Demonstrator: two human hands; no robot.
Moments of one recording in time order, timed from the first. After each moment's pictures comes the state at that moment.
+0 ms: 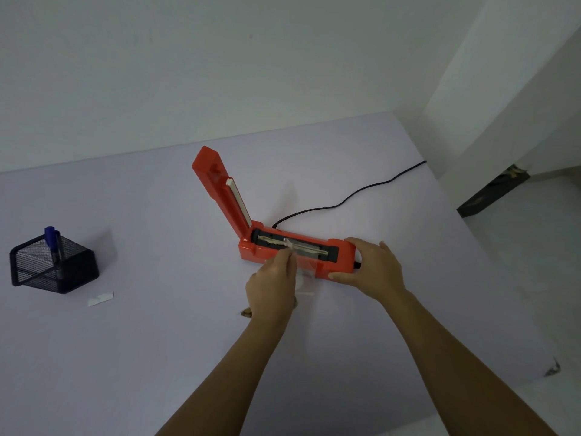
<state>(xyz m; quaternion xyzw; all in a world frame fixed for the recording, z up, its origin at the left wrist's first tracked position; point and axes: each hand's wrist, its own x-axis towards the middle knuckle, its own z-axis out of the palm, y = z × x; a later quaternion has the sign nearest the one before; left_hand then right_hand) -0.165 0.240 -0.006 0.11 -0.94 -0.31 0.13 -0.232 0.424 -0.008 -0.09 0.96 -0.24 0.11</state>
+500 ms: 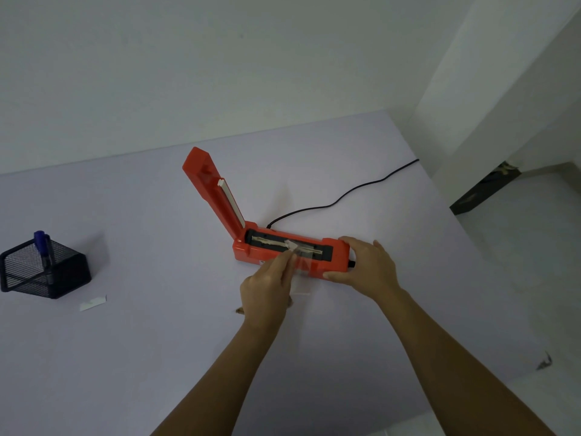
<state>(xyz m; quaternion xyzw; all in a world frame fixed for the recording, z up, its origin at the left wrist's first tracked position) -0.159 0.235 -0.014 0.01 -0.92 -0.31 0.22 -0.232 0.425 -0.009 -0.08 0.96 -0.25 0.12</state>
